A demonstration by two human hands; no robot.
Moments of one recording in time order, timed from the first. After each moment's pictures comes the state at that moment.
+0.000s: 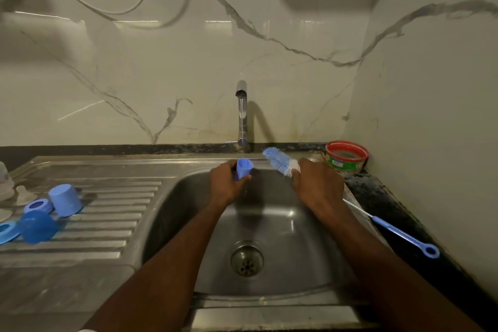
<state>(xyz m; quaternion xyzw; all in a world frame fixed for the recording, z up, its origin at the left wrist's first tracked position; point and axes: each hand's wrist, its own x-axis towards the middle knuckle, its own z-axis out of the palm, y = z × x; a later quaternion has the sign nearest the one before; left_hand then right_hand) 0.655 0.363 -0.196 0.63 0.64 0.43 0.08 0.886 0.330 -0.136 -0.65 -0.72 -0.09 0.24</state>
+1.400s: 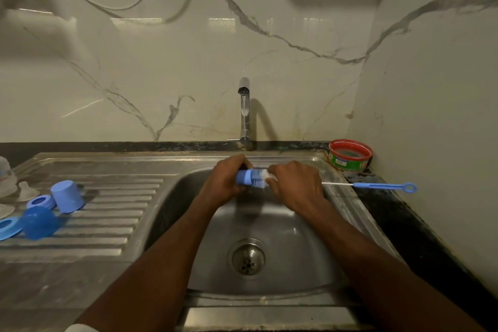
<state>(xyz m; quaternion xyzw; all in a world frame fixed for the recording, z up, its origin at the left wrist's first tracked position) 0.637 0.363 -0.190 0.78 0.52 0.36 0.00 0.847 0.334 -0.141 -0.55 -0.81 -0.16 0.16</state>
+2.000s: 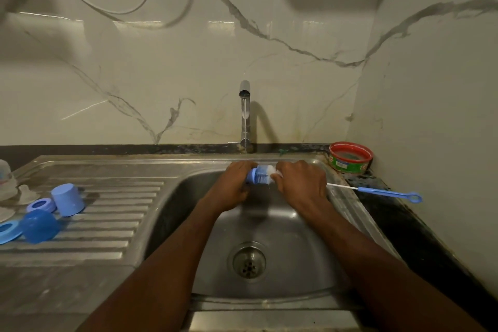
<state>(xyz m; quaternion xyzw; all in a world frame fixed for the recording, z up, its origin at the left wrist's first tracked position) 0.648 0.360 -0.194 0.79 0.52 0.33 0.02 0.852 0.339 -0.137 -0.59 -0.78 -0.16 0.17</state>
